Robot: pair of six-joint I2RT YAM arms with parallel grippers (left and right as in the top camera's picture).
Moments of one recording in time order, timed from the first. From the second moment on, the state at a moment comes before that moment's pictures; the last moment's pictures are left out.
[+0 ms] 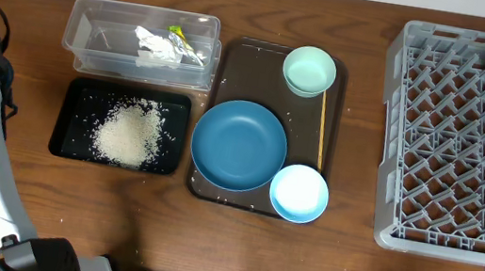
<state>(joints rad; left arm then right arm) 0.46 1.53 1.68 -1.55 -0.55 -1.41 -0.70 1.95 1.55 -0.24 -1.17 0.02</state>
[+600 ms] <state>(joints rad) 0.46 1.53 1.68 -1.55 -0.55 -1.41 -0.85 2.15 1.55 -0.08 -1.33 0.12</state>
